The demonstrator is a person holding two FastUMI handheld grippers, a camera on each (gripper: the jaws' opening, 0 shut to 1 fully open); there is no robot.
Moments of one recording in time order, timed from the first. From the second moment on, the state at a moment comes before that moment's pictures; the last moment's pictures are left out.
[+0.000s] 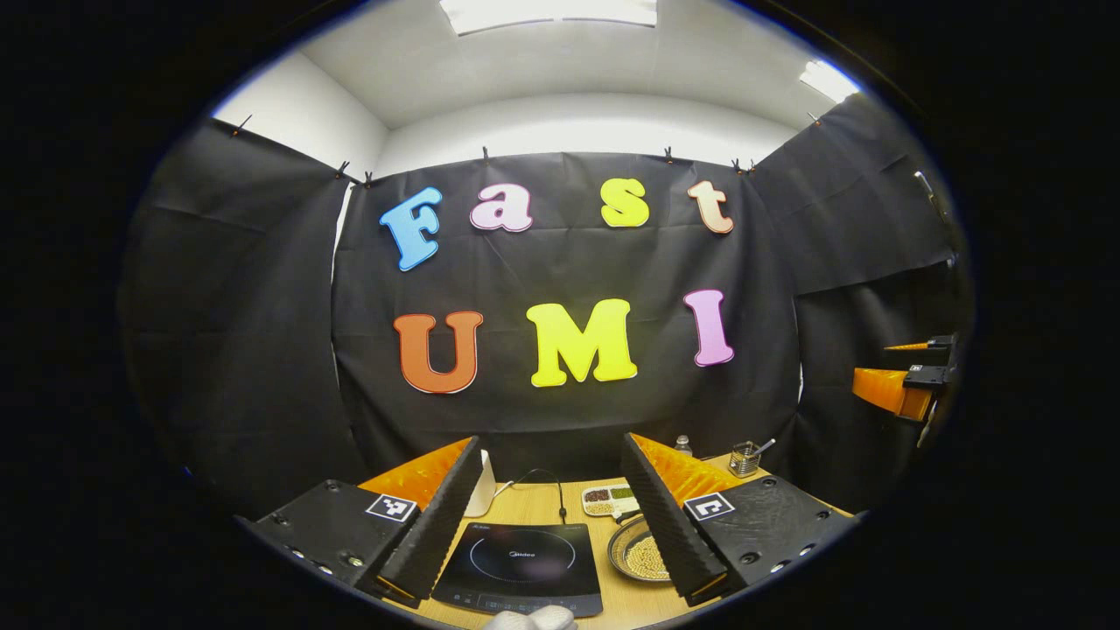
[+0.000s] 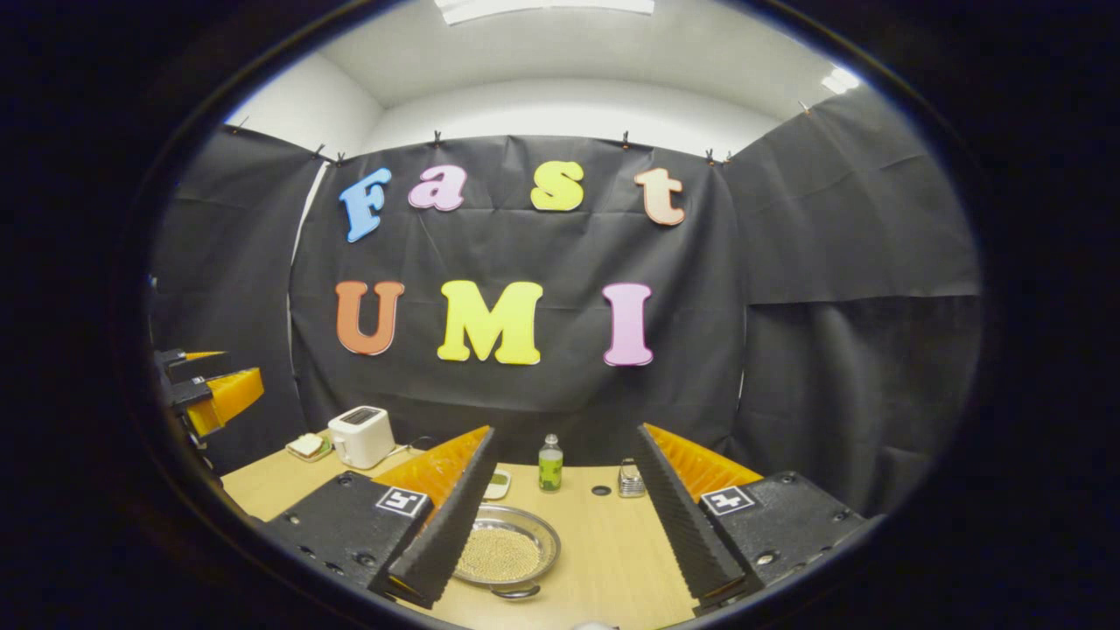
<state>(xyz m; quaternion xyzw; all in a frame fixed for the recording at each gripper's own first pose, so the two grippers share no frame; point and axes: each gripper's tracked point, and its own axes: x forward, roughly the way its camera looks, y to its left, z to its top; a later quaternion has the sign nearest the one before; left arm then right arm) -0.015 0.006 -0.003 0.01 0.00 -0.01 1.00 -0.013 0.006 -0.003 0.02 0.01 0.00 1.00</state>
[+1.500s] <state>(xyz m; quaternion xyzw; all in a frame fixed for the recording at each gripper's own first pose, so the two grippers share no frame) -0.016 0.003 -0.021 0.01 0.02 0.00 1.00 -0.003 0.109 -0.291 0.00 0.33 0.15 0.93</state>
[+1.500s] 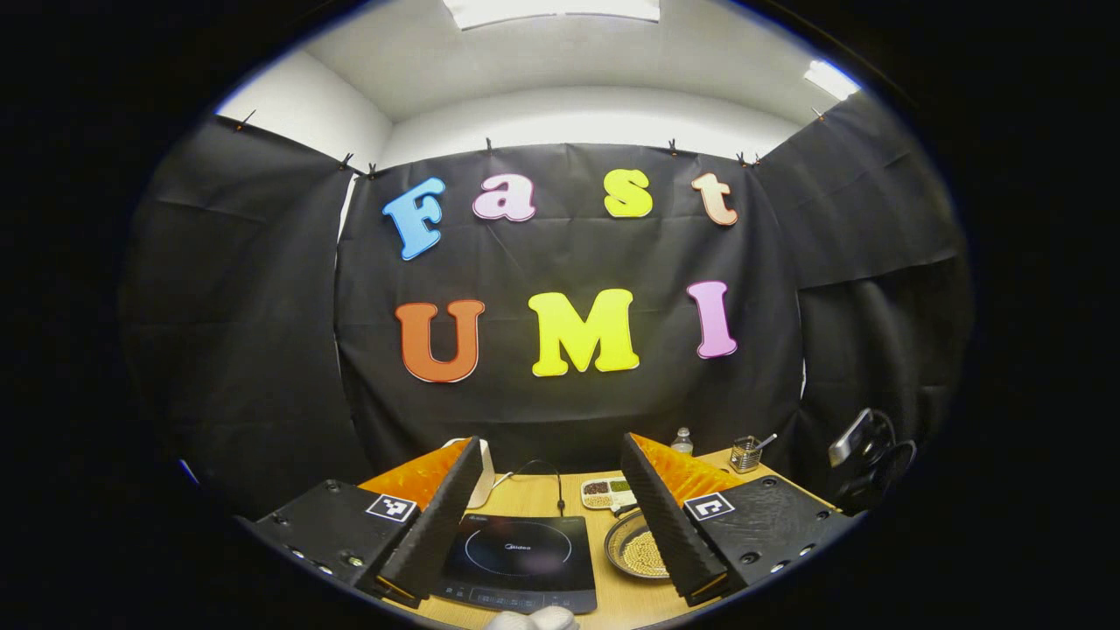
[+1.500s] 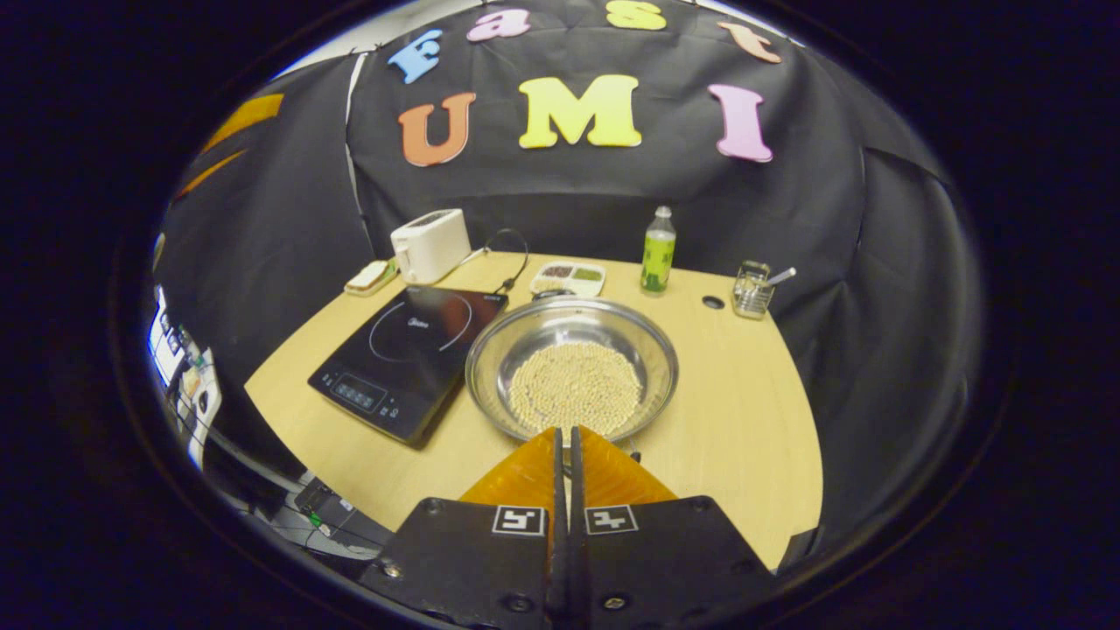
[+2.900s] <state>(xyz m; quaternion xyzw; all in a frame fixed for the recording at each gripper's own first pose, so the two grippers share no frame) -0.034 0.044 -0.026 0.02 0.04 0.07 1.00 0.024 0.124 -0.391 0.01 0.44 0.18 0.88</state>
